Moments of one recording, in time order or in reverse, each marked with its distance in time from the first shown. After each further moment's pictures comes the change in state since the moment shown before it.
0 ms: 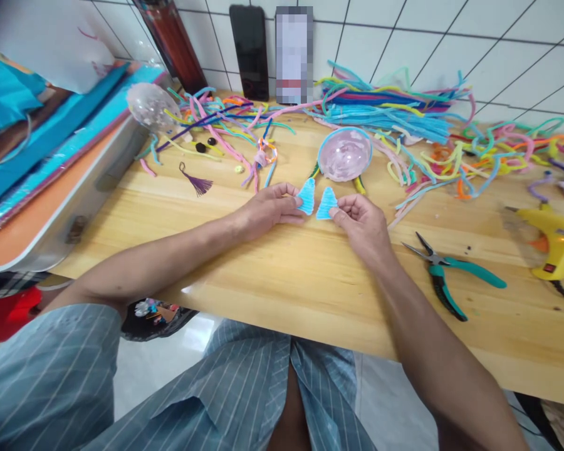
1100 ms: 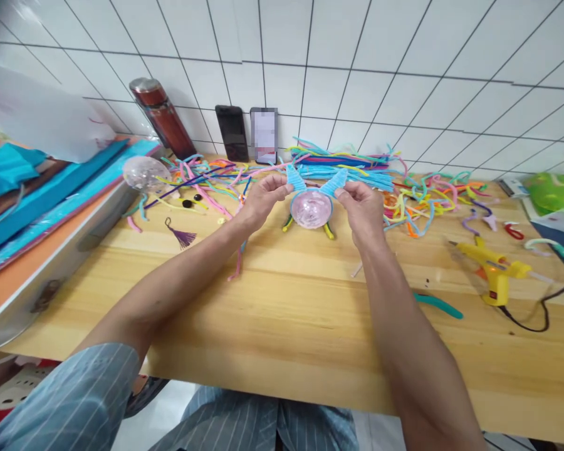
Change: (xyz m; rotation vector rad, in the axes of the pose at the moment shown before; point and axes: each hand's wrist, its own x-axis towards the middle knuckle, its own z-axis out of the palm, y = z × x) left_hand 0.127 0.057 -0.002 0.131 0.098 0.604; right_hand 0.124 -0.004 -0.042 0.264 0.421 -0.182
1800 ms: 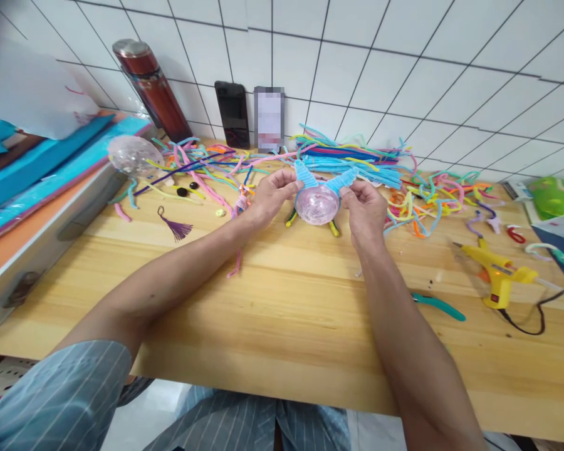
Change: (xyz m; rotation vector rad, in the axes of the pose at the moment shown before) left_hand -0.002 -0.016 0.008 -0.047 -0.019 -0.005; right_hand -0.007 0.015 0.009 0.008 0.071 -0.032
